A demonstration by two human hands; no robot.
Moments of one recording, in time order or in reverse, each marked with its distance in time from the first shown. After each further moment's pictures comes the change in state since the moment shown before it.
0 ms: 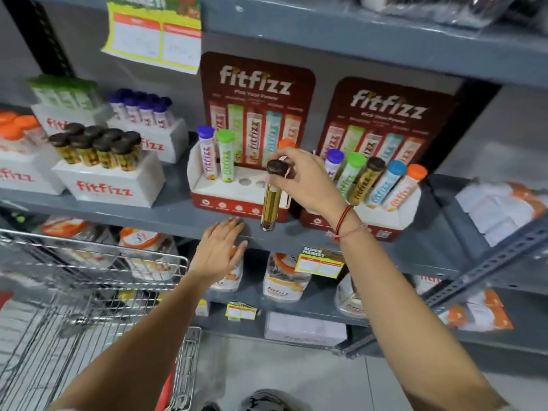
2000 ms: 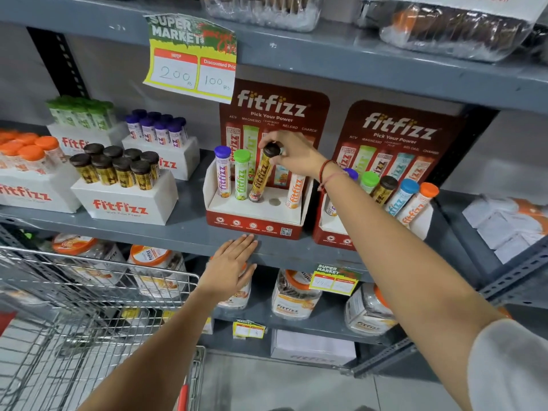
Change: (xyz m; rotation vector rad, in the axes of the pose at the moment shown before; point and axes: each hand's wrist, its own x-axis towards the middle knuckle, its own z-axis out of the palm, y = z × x) left_hand 0.005 -0.033 0.021 0.022 0.066 0.199; right_hand 0.102 -0.014 0.008 -0.159 -0.174 -0.094
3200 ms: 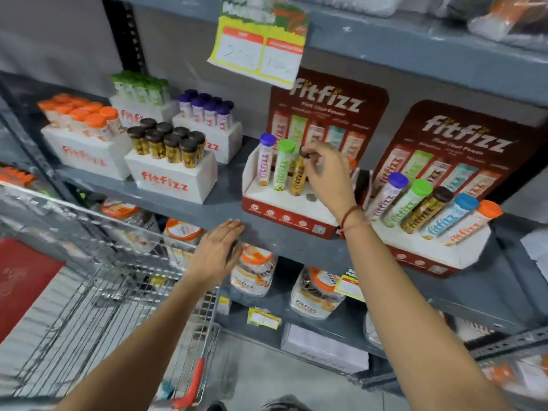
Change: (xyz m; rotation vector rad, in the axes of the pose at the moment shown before) left_hand -0.044 -0.029 -0.044 -0.091 0.151 -0.299; right_hand -0.031 -0.010 0.054 0.095 0.438 -0.052
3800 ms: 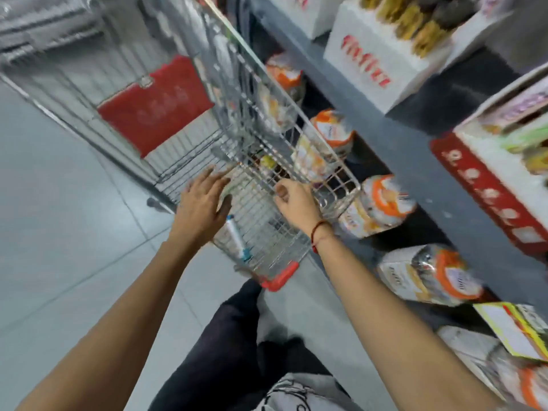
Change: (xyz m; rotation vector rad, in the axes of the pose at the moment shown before) left_hand -0.229 -0.083 -0.059 0.205 0.029 -0.771; right_hand -0.195 -0.106 0.263 0.160 -1.054 -0.037
